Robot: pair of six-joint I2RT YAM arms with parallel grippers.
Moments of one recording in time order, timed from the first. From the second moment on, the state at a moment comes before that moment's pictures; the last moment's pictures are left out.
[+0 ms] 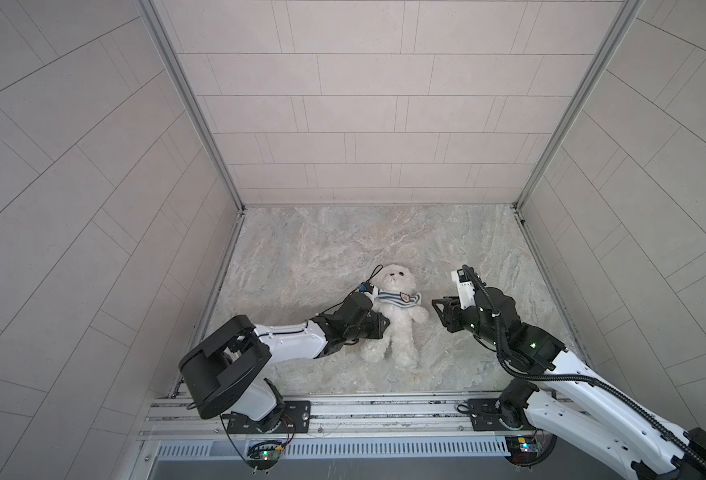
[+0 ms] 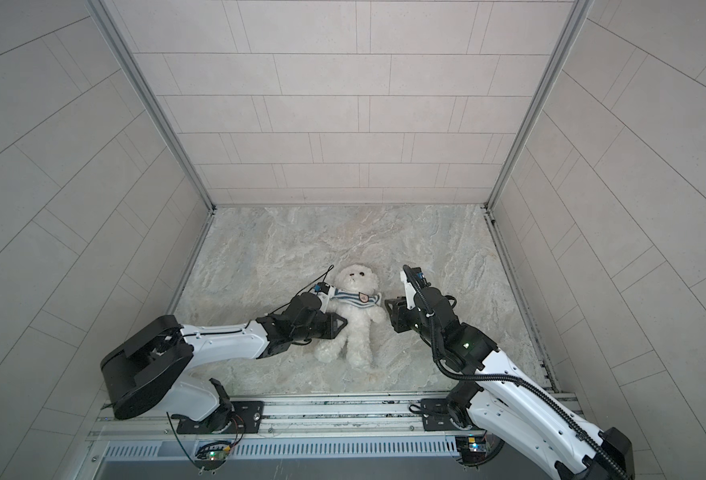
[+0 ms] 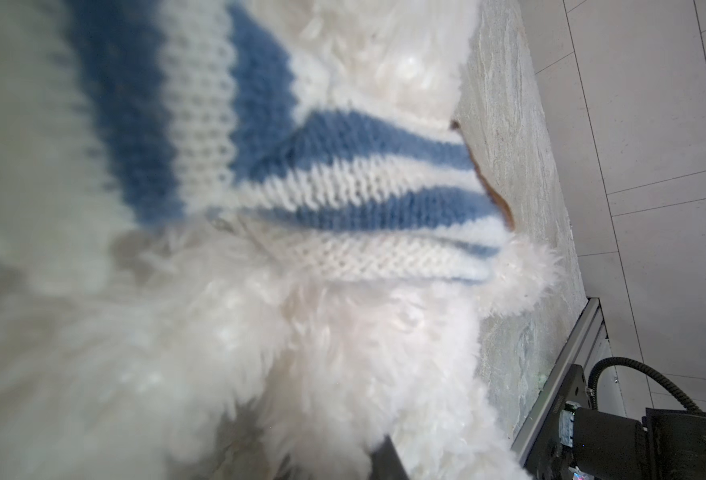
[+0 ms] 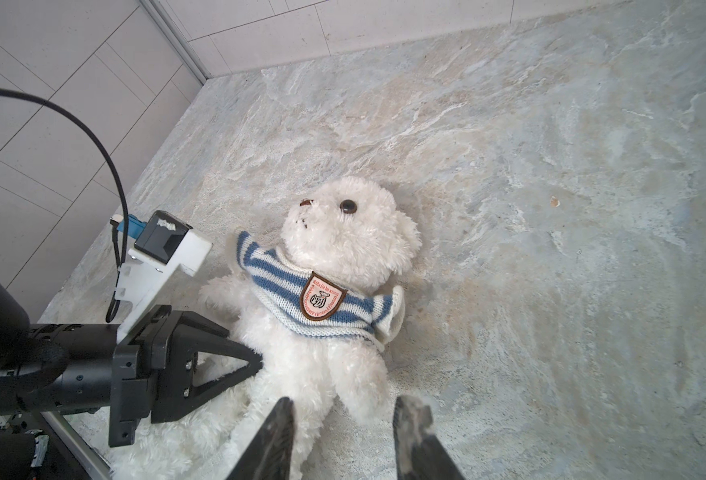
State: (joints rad) left arm -0.85 1.47 0.55 0.22 0.13 -0.74; right arm 0.63 0.72 0.58 -0.40 0.05 0.45
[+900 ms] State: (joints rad) left arm -1.07 1.05 0.72 -0.30 -0.30 0.08; right arm 0.39 1.09 1.06 -0.39 -0.40 0.24
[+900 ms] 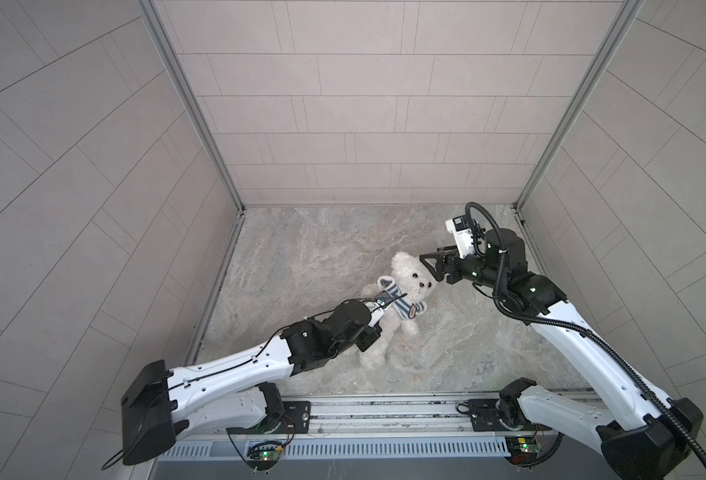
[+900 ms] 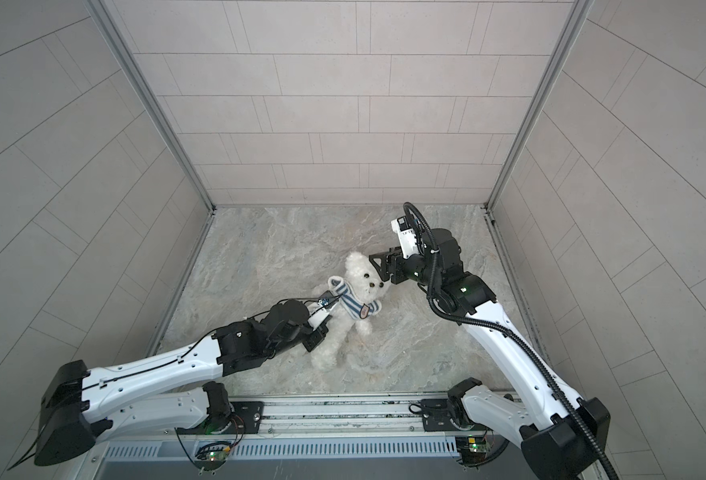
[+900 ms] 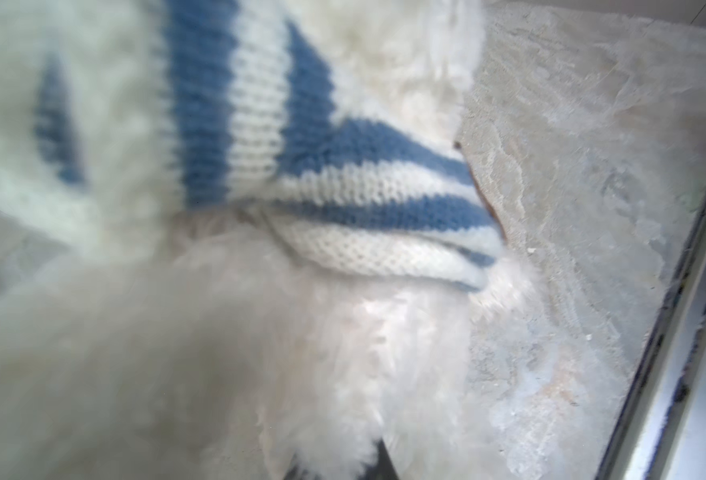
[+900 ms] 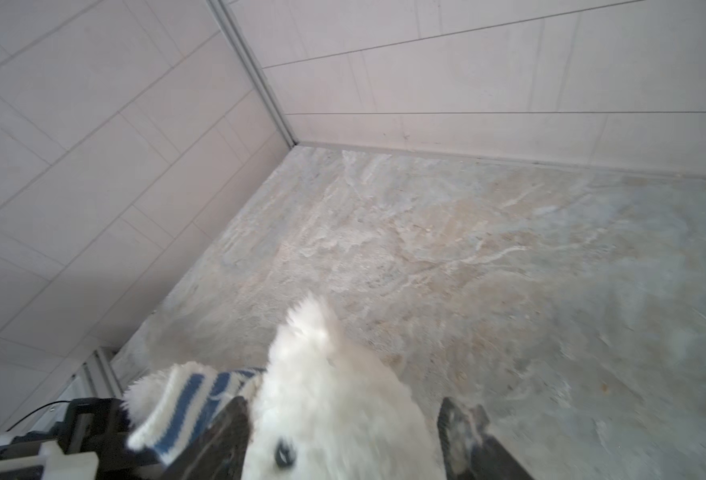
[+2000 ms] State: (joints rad) left arm -1.16 0.99 0.81 -0.52 -0.61 0.44; right arm 0.41 1.27 1.02 -0.25 -0.67 0.18
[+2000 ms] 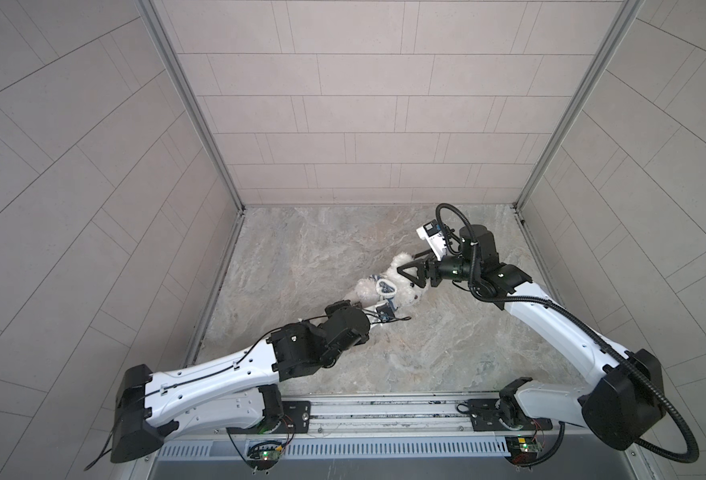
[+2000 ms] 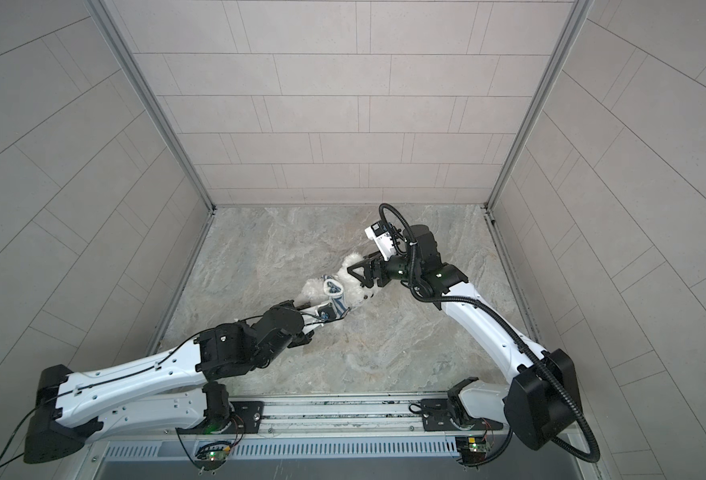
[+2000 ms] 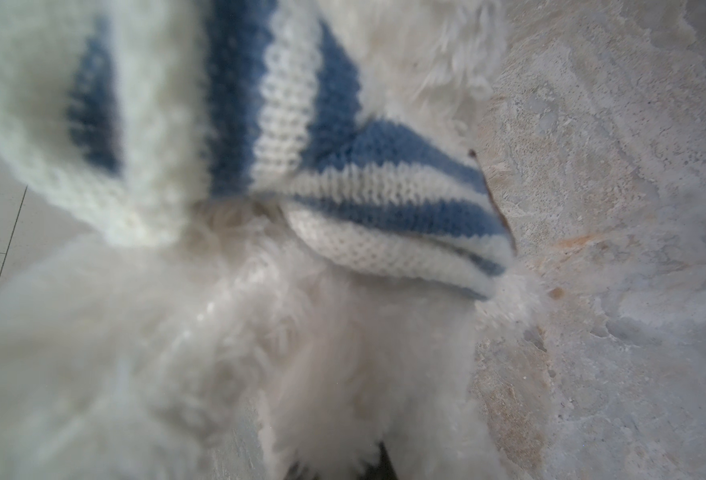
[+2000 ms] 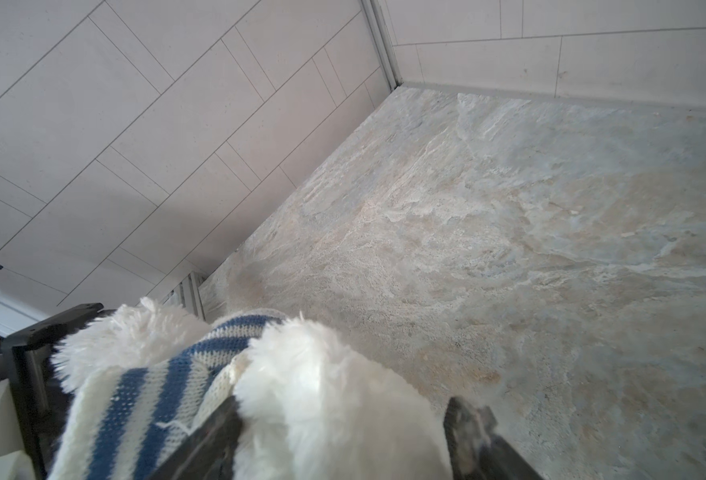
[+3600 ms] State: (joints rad) left arm -0.93 0.97 0.80 -0.45 0.05 -0.66; right arm 0.58 0.82 0.50 0.08 -0.10 0.32
